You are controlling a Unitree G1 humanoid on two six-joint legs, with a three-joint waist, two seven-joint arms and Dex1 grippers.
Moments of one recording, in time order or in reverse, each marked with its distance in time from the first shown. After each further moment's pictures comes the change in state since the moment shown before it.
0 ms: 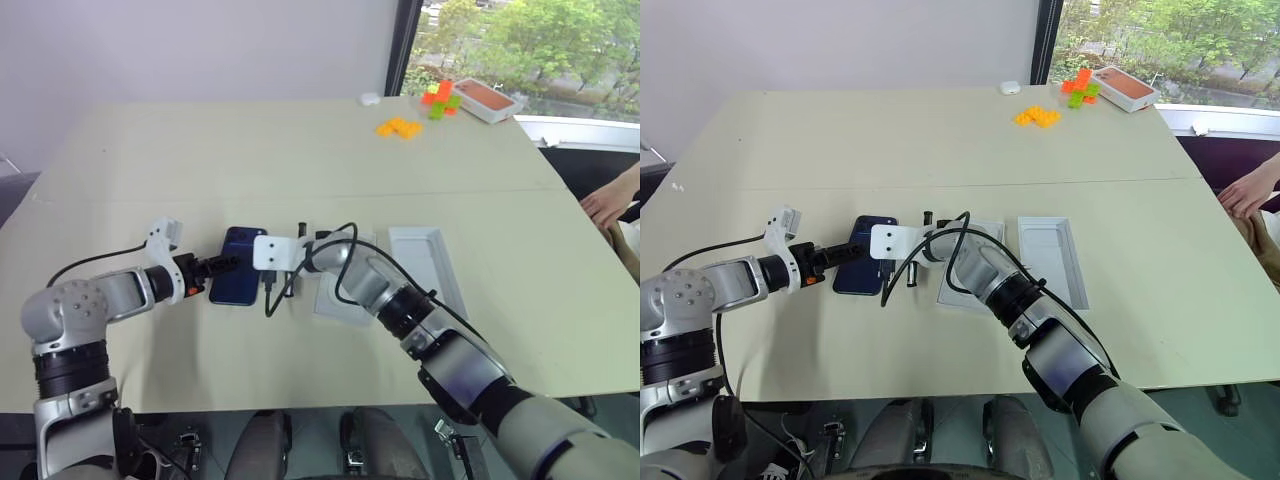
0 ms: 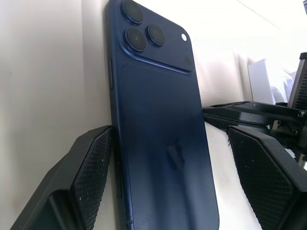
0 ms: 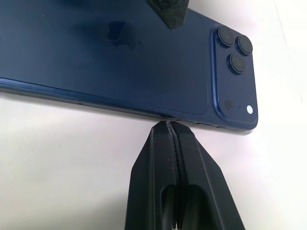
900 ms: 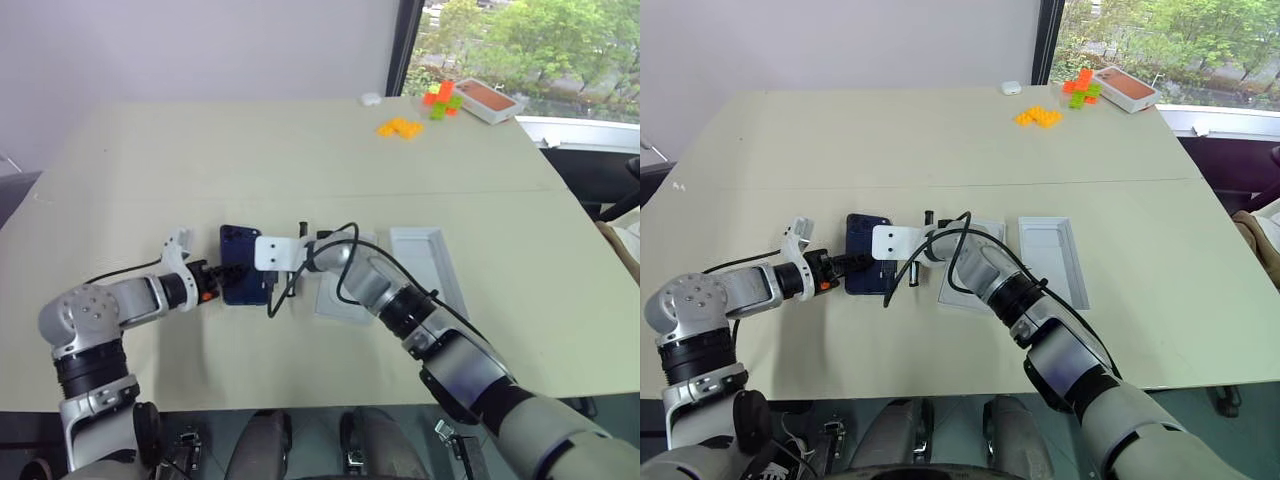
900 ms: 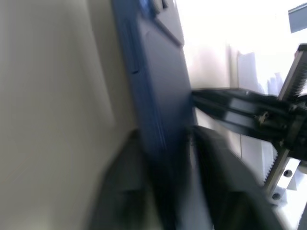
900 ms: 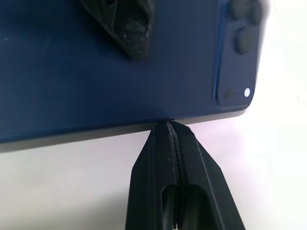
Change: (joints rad) left arm -0.016 -0.124 0.102 0.013 -0.023 0.132 0.034; right arm 0.001 -0.008 0.002 -0.002 -0.011 -0.010 0.000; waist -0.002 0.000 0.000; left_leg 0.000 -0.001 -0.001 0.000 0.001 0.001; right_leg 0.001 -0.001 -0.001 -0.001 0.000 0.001
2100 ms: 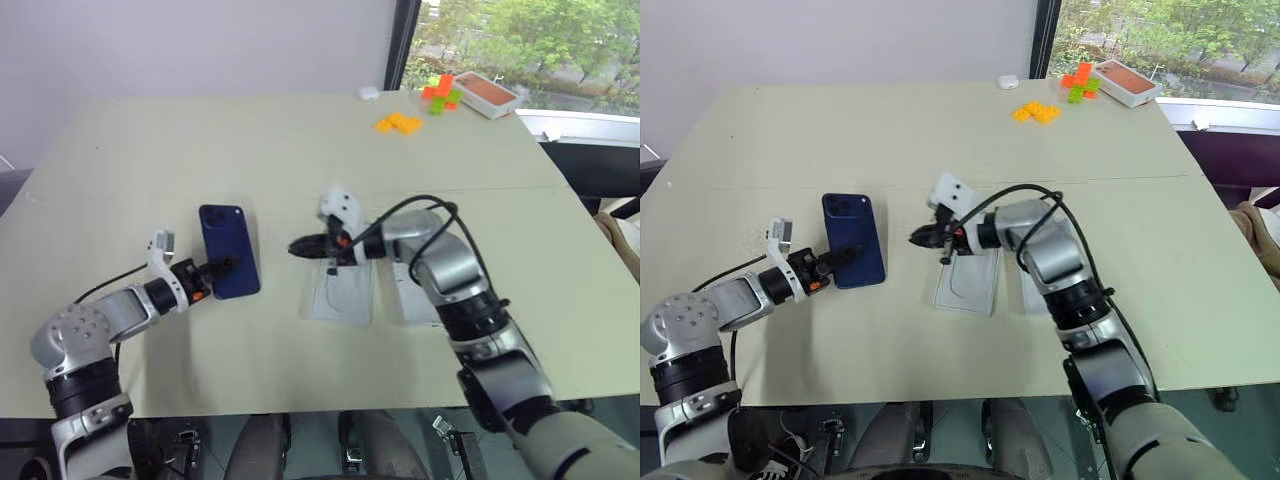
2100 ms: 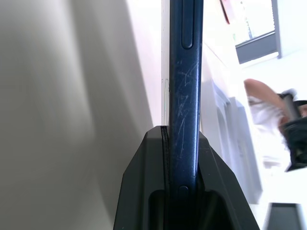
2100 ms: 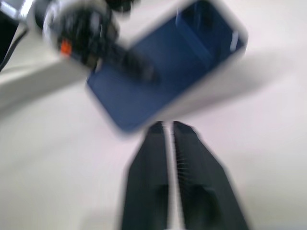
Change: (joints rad) left arm 0.090 0.021 0.034 -0.013 -0.055 -0.189 -0.139; right arm 0.163 -0.230 -0.332 -0.498 0.539 0.523 0.344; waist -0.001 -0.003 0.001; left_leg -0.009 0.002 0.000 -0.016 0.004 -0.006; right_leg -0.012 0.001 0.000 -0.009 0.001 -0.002
